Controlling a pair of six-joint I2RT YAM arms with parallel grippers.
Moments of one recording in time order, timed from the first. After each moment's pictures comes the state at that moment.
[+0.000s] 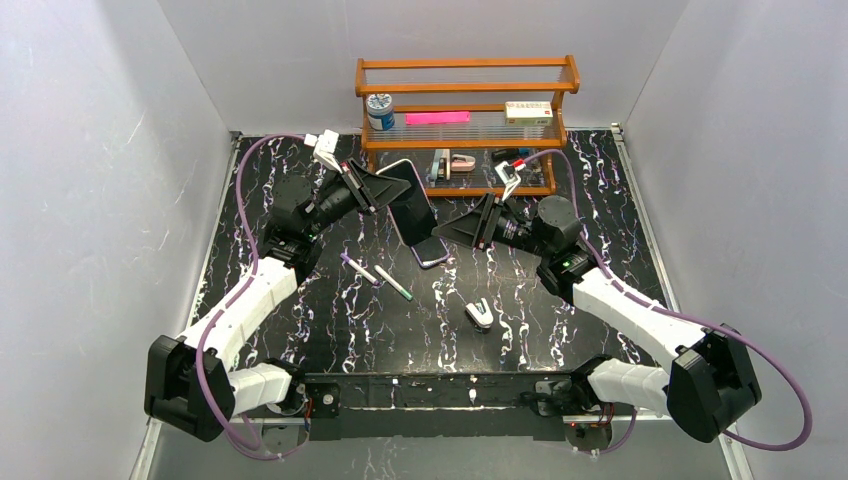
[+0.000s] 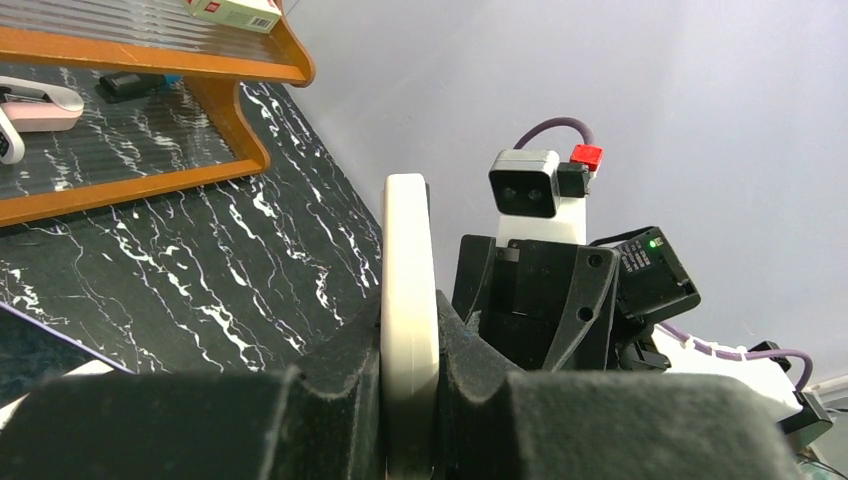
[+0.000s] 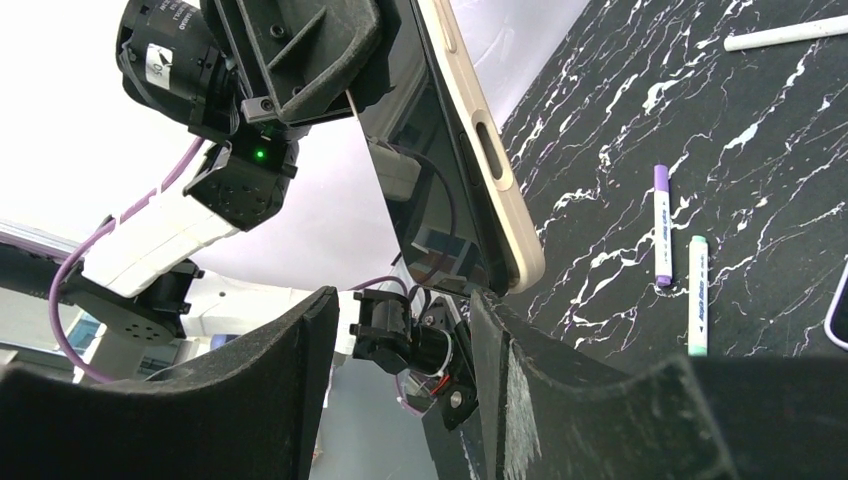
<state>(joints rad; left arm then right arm) -0.38 1.18 0.86 0.44 0.54 -0.90 0.61 1.15 0.73 0.47 -0.62 0.98</state>
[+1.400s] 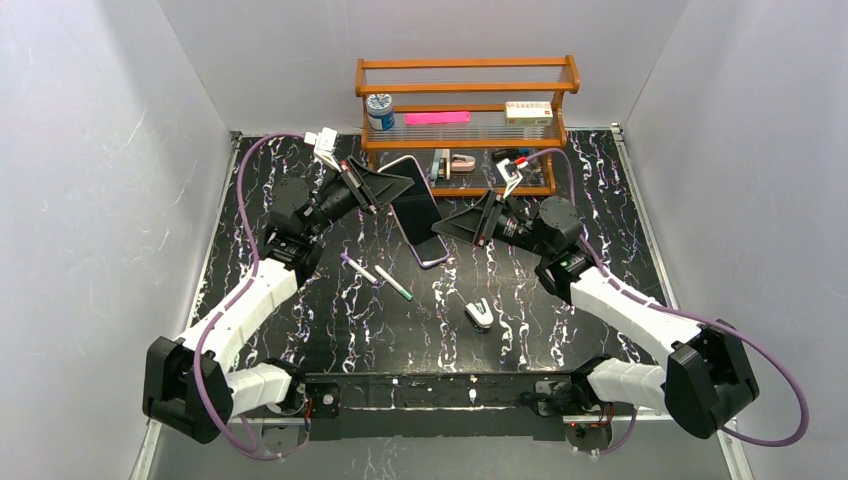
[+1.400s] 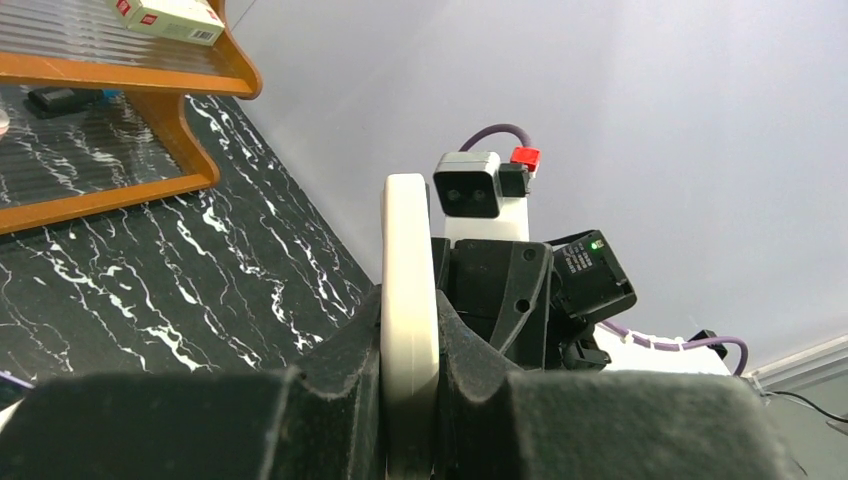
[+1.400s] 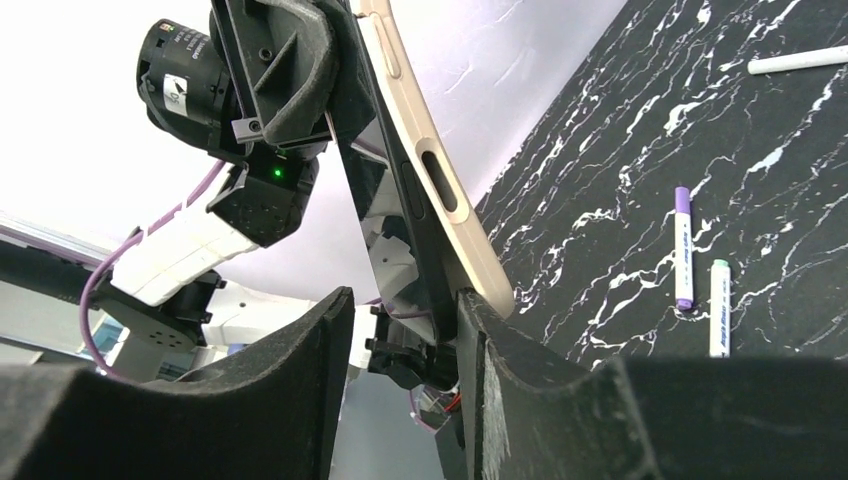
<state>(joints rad) -0.40 1.17 0.86 0.51 0.56 -0.98 0.61 1.17 0.72 0.56 -0.61 1.03</state>
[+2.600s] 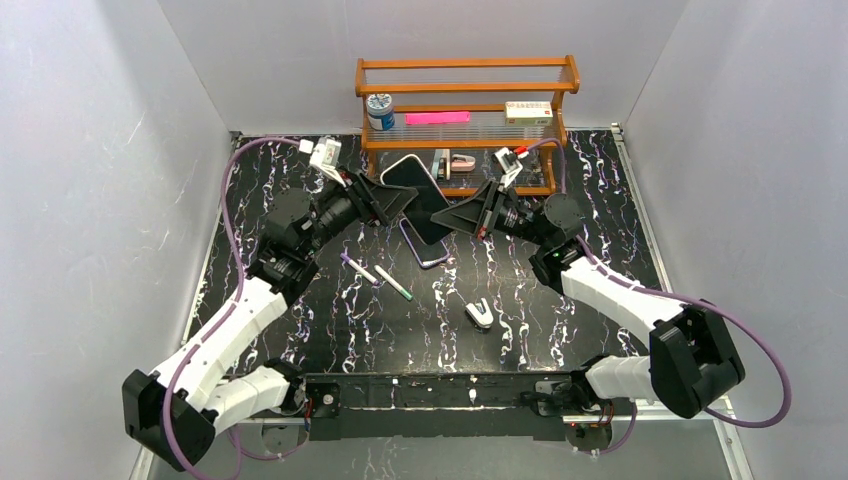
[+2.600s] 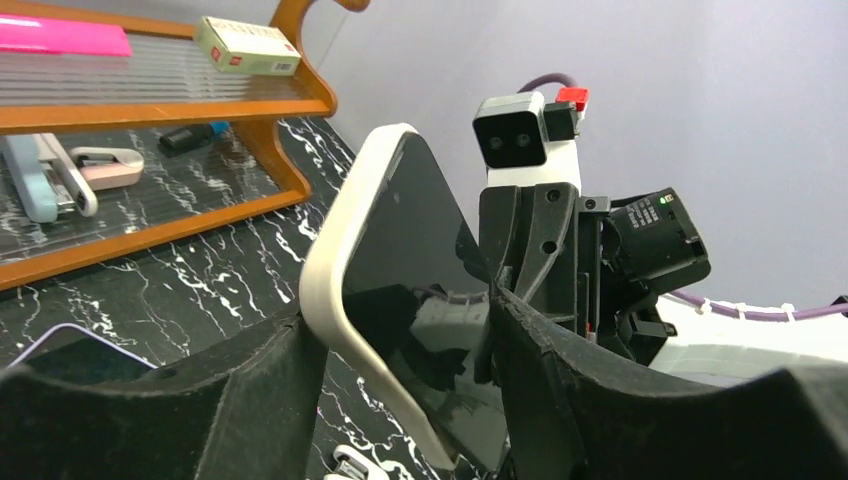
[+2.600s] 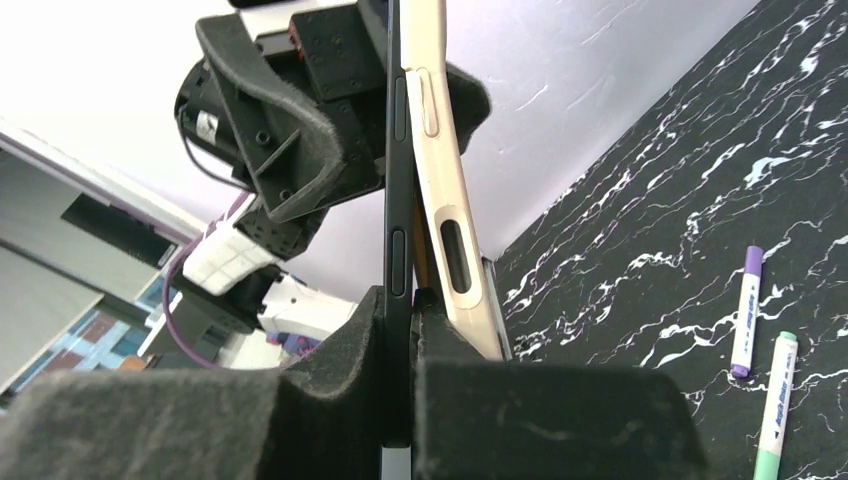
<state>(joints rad) -0.51 1.03 0.89 0.26 0.35 -0.67 0.57 1.28 0.75 0.86 -0.75 1.15</state>
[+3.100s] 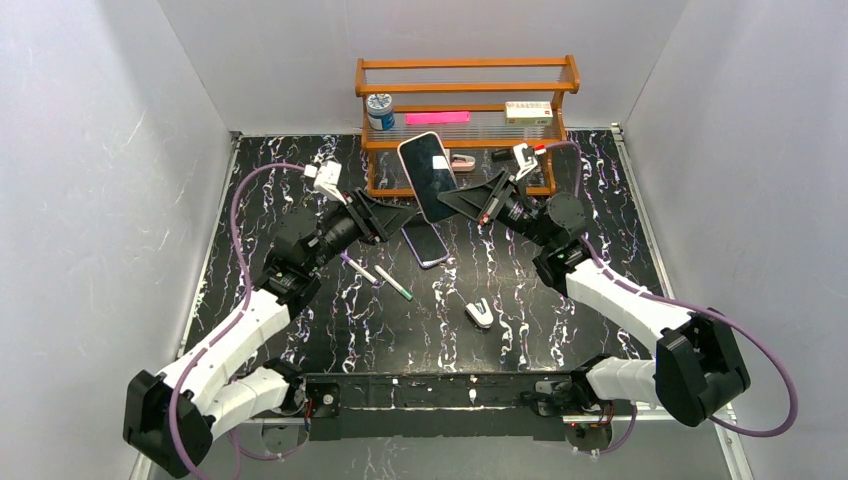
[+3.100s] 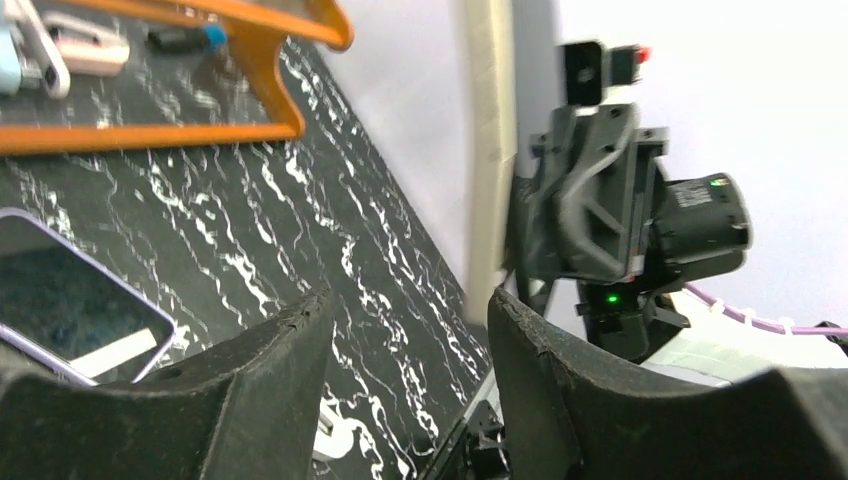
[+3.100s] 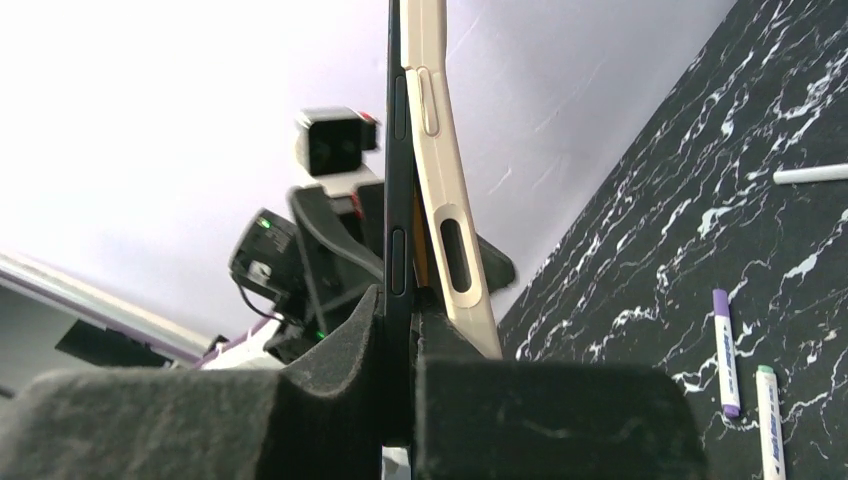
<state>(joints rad) -0.52 0.96 0.73 0.29 0.32 -0.80 0.56 1.24 0.75 0.79 -0.53 1.20</state>
